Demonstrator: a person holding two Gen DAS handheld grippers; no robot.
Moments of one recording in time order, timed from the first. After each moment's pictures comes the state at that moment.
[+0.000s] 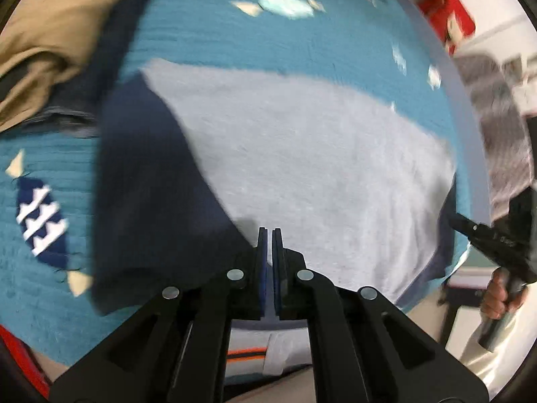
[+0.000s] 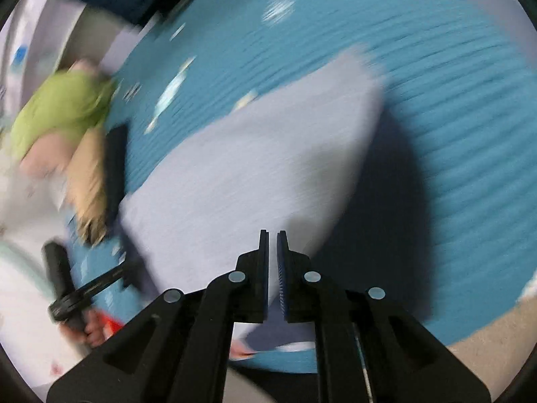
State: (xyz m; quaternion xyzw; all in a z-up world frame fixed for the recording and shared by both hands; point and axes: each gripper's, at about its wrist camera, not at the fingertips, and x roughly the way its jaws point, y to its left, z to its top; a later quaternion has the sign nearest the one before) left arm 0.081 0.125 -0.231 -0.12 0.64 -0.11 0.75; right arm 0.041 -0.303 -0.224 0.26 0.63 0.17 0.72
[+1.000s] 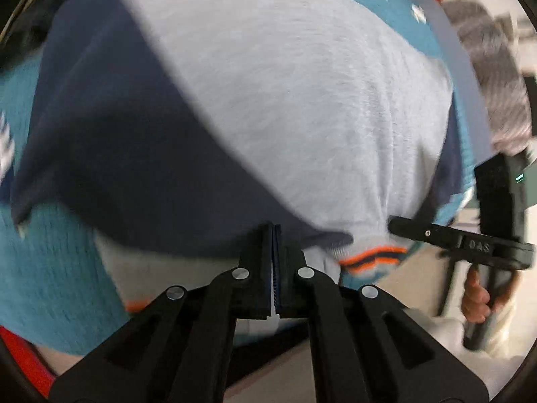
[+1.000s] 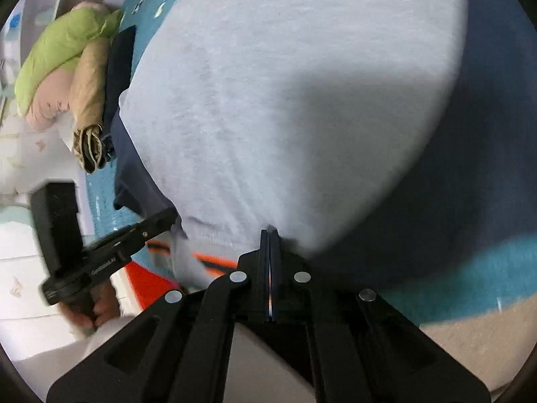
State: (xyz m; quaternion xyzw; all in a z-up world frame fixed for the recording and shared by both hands) left arm 0.023 0.097 -0.261 -0.15 0.69 -0.17 0.69; right arm -0.051 -0.320 -0.259 0.29 0.70 0.18 0.63
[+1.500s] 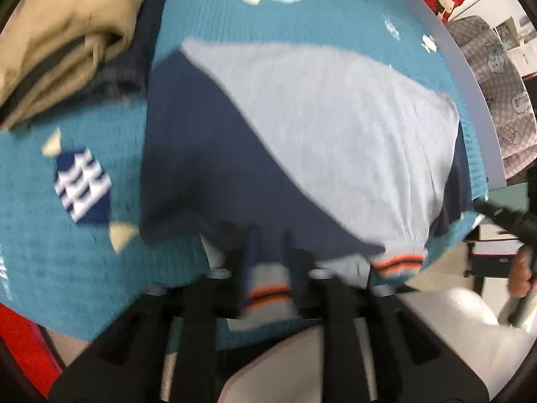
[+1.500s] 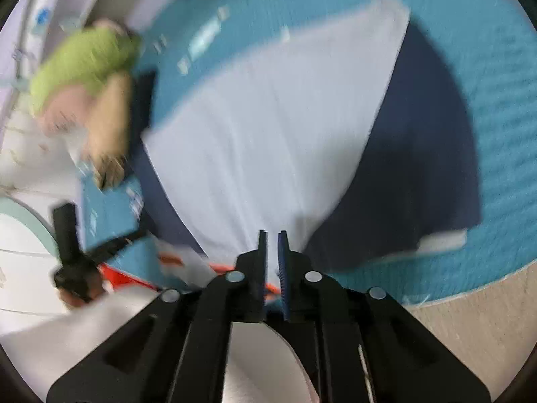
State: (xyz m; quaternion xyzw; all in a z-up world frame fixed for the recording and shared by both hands) left arm 0.023 0.105 -0.200 -0.07 0.63 -0.11 0.76; right arm -0.026 -0.335 -0.147 0.24 0.59 0.16 0.75
